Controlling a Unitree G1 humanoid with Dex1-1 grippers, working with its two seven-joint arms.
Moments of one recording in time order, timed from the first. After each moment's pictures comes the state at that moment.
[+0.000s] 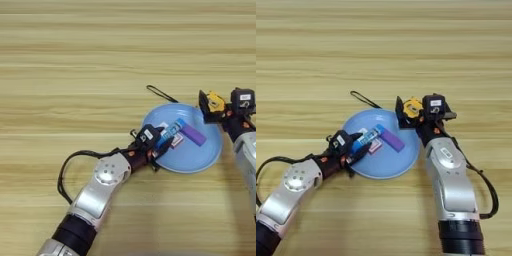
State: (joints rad) left arm -0.13 0.06 -0.37 0.24 0.04 -0.03 -0.43; right arm -0.11 -0.10 -0.07 -0.12 0.11 0.21 0.12
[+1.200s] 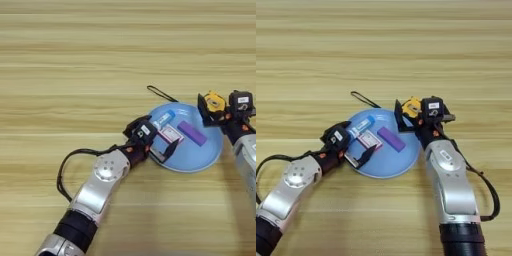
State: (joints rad) left arm -0.16 0.05 -0.34 0.29 0.04 -0.05 -0.39; right arm -0.09 -0.12 -0.06 -0.13 0.10 0.21 0.12
